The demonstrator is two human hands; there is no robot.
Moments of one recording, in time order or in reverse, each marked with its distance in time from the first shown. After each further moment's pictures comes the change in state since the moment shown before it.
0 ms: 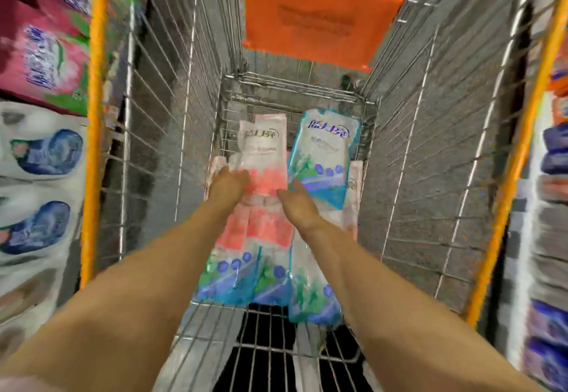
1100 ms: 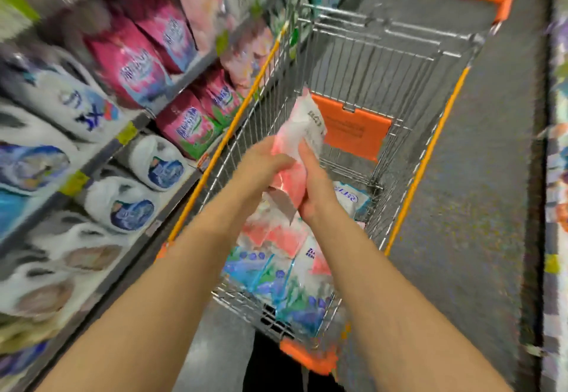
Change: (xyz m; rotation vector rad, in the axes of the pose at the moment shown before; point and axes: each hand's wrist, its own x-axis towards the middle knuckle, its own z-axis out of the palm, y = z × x) left_hand -0.314 0.069 -0.058 -0.688 0.084 0.598; right_hand -0.198 -0.058 -0.056 0.897 -0.540 -0.390
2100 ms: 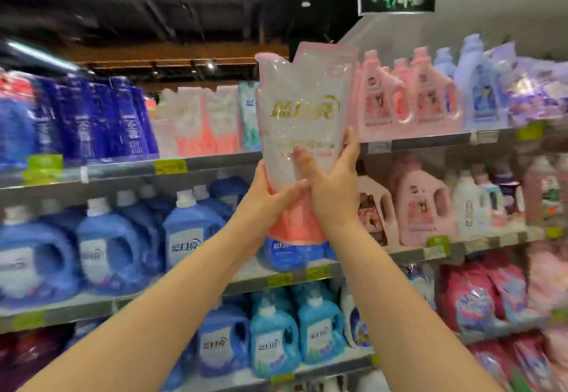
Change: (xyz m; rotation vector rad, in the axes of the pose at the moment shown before) left_hand -0.465 0.194 -0.464 0.072 0.808 0.871; right_hand -0.387 0.254 0.543 -0.449 -1.009 -0.895
